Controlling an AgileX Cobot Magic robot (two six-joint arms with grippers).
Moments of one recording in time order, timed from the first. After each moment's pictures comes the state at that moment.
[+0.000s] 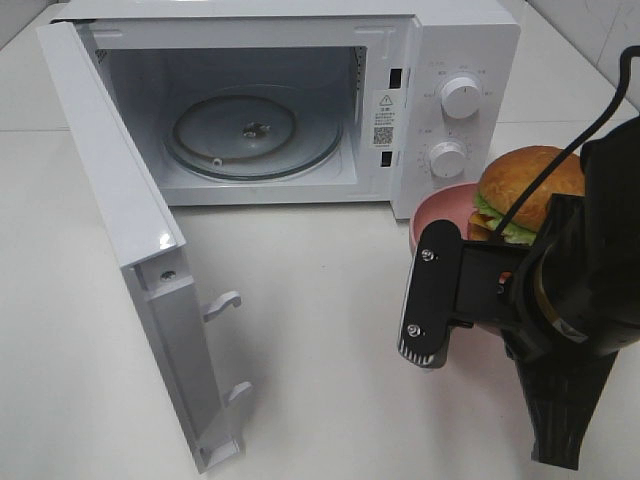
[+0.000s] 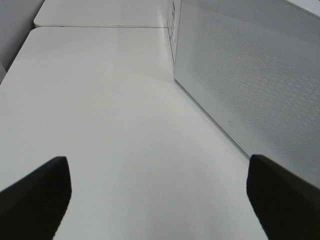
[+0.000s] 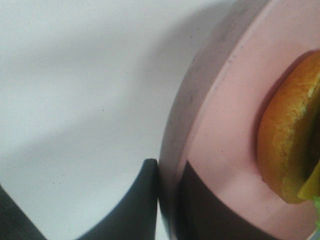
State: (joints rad) left arm 0.02 0.00 -0.50 -0.10 1.05 0.06; right arm 0.94 1.42 -0.69 -0.65 0.85 0.03
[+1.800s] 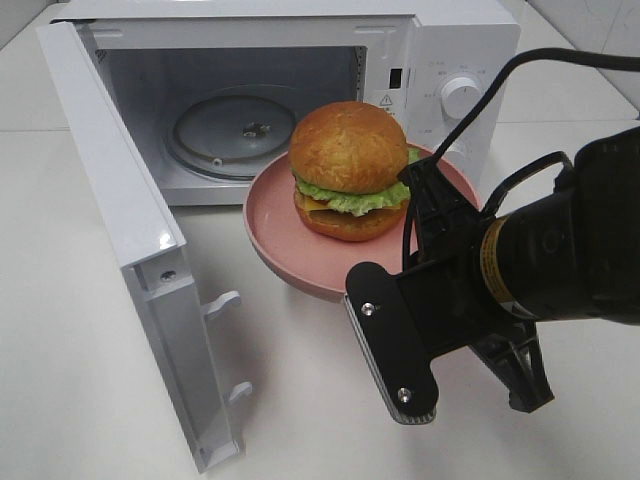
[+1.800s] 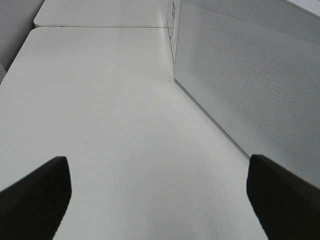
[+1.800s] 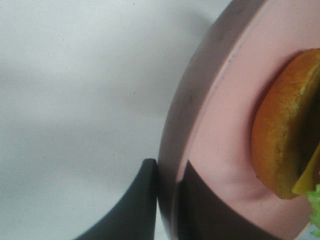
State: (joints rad) left arm 0.02 0.00 -0.50 -0.10 1.05 0.06; right arm 0.94 1.43 -0.69 -0.86 0.47 -0.44
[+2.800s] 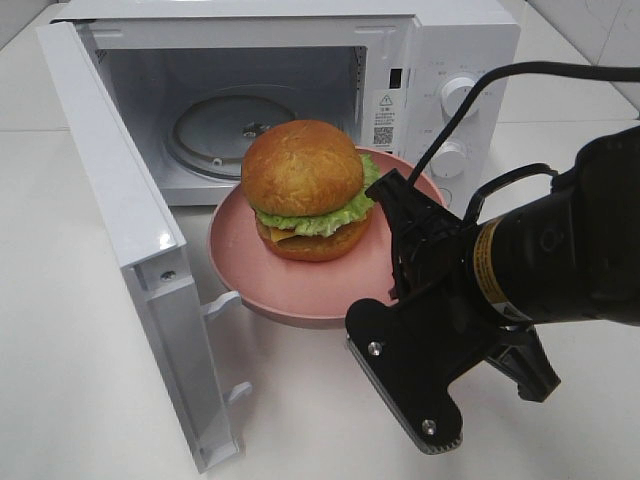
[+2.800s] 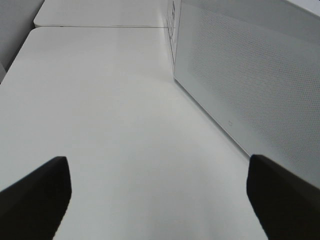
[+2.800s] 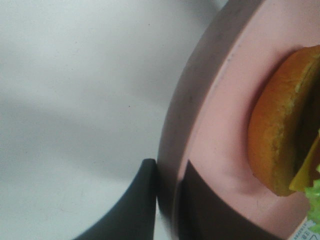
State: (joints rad) left arm 0.02 0.00 -0.50 -0.10 1.05 0.06; right arm 0.94 1.43 -0.69 -0.82 0.42 -0.71
